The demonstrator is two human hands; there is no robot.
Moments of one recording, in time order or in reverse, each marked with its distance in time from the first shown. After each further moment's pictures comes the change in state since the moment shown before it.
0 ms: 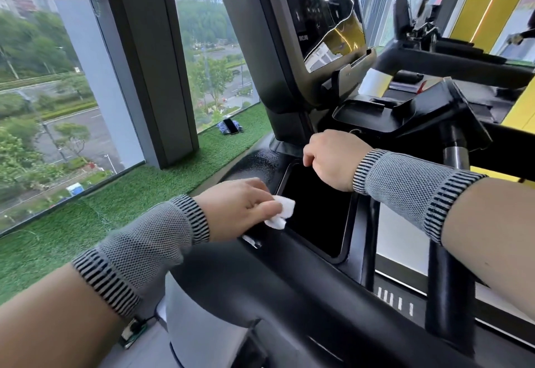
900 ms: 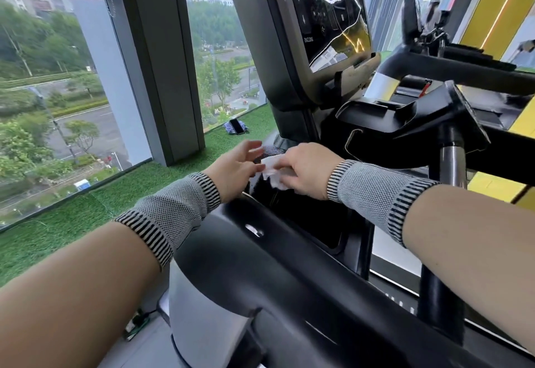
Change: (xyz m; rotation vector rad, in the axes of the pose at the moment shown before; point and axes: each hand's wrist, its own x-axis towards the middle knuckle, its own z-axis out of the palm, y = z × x) left_hand 0.021 -0.001 -0.006 -0.836 0.340 -0.334; right_hand 0.008 -0.033 0.015 0.107 -0.008 -0.108
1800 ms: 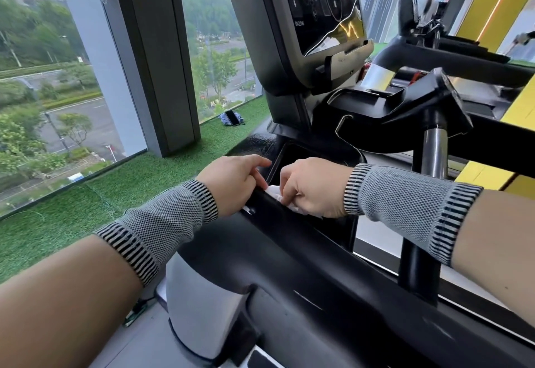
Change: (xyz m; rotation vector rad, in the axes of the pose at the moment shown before) left_hand -0.046 0.003 0.014 0.676 -0.015 0.154; right_hand -0.061 -0.018 -0.004 0.034 -0.173 -0.225
